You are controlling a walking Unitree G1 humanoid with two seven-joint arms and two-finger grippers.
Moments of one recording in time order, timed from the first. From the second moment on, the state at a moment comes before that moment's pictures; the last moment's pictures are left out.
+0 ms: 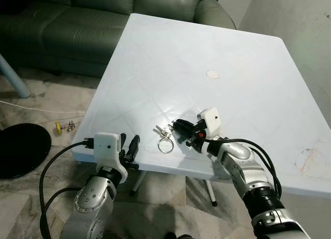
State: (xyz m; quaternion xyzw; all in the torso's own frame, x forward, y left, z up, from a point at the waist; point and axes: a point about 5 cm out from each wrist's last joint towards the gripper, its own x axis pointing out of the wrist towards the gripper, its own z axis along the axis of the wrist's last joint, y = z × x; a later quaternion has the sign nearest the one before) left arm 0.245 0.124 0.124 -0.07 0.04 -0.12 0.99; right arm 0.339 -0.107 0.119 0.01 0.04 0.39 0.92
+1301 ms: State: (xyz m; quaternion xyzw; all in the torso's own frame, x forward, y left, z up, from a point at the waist) left arm 0.265 0.117 0.136 -0.07 0.02 -0.12 0.99; right arm 0.362 -0.135 0.180 0.05 -0.08 0.27 0.96
